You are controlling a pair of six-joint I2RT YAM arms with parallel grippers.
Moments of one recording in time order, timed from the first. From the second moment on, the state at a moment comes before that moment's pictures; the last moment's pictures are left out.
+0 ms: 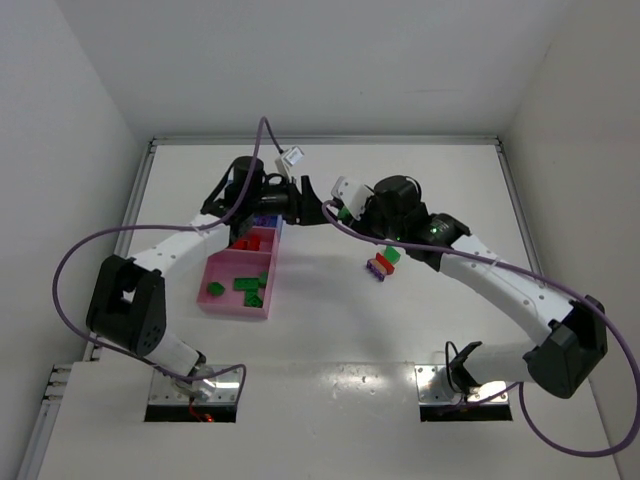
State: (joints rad) left arm -0.42 1.52 1.07 0.12 0.82 -0.60; right arm 0.67 1.31 1.08 -0.37 0.07 -0.55
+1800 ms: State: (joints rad) left arm -0.47 1.59 1.10 0.19 0.87 -0.63; right arm 0.68 1.33 1.11 -0.37 0.03 -0.50
